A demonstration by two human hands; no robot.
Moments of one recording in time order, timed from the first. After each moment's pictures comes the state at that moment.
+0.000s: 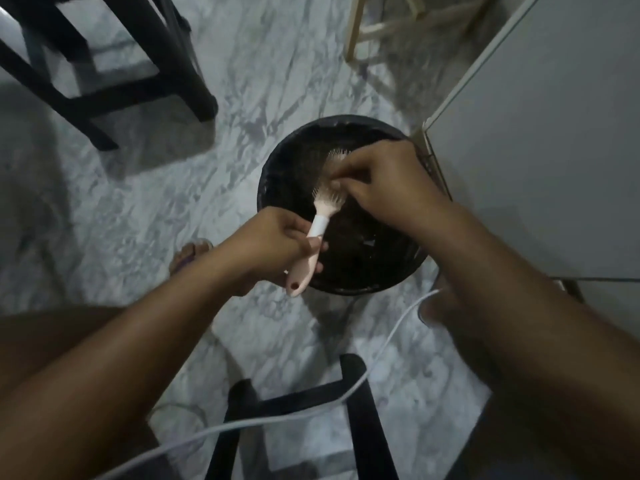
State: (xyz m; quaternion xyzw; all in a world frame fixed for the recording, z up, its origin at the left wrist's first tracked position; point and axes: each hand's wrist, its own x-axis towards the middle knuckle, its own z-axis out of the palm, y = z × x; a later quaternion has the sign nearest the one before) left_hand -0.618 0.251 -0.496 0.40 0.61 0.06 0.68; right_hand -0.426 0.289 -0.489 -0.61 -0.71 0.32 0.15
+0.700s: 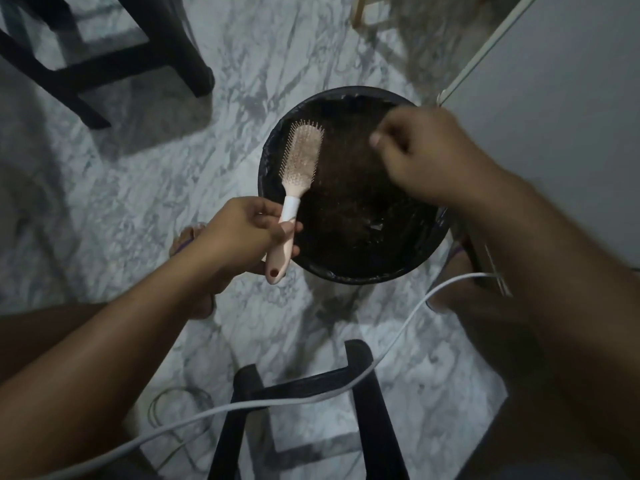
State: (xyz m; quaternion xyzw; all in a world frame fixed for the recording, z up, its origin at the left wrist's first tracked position) left_hand -0.644 0.250 -0.519 0.37 0.67 0.10 0.64; right_hand -0.403 0.301 -0.494 -0.65 -0.70 0.28 0.06
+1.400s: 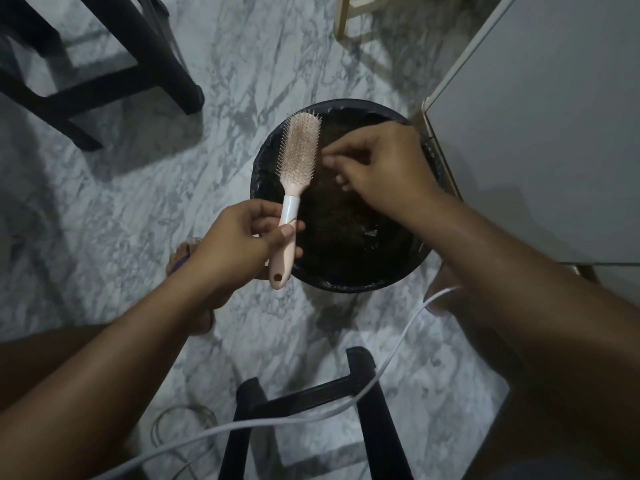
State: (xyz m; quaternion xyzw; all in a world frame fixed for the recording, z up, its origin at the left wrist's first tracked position) left_hand -0.639 0.251 -0.515 0.41 0.63 0.16 0.64; right_hand -0.432 0.294 -0.516 -0.64 -0.61 0.37 0.29
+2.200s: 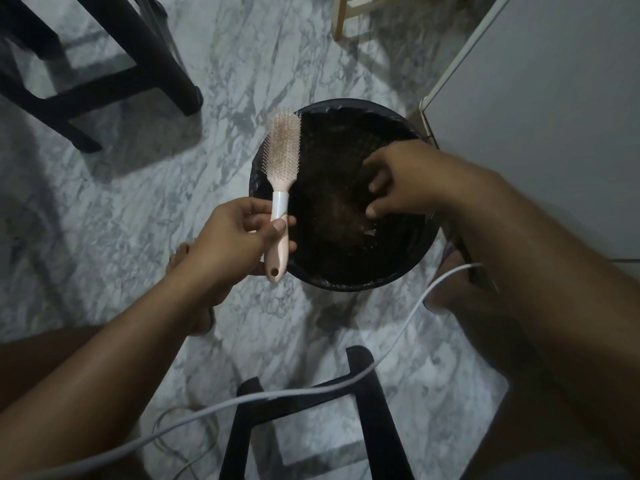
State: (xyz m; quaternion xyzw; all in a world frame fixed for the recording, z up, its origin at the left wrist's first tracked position) left_hand -0.643 0.252 -0.517 0.38 0.65 0.17 0.63; right_hand -0.394 0.304 -0.498 -0.64 -0.65 0.38 -0.15
